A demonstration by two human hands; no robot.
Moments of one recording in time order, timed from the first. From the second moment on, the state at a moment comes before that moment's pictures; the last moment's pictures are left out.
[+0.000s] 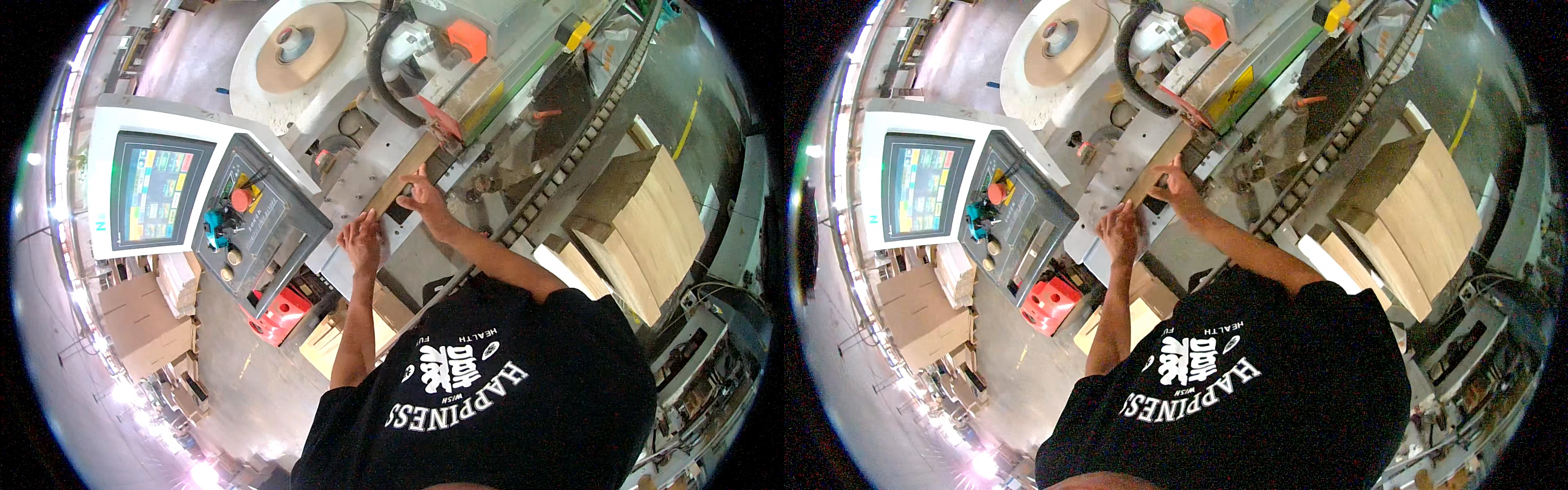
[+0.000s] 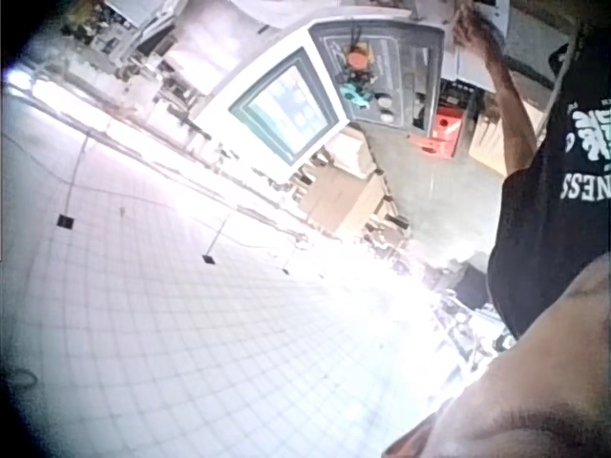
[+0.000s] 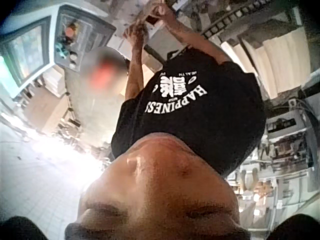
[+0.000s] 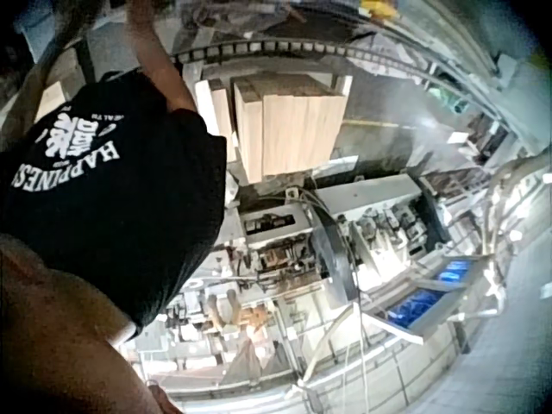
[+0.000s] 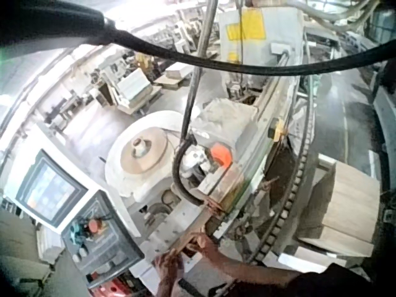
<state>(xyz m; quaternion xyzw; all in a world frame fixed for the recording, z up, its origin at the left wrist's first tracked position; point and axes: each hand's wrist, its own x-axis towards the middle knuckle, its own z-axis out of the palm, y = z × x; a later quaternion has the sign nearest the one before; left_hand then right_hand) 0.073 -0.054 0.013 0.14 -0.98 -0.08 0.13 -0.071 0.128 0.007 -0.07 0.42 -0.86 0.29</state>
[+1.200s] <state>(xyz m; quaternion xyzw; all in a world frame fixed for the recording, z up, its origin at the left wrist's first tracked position) 0.128 -0.009 -0.047 0.35 -0.82 -0.28 0.36 0.058 0.512 0.135 -0.05 0.98 -0.18 0.08</state>
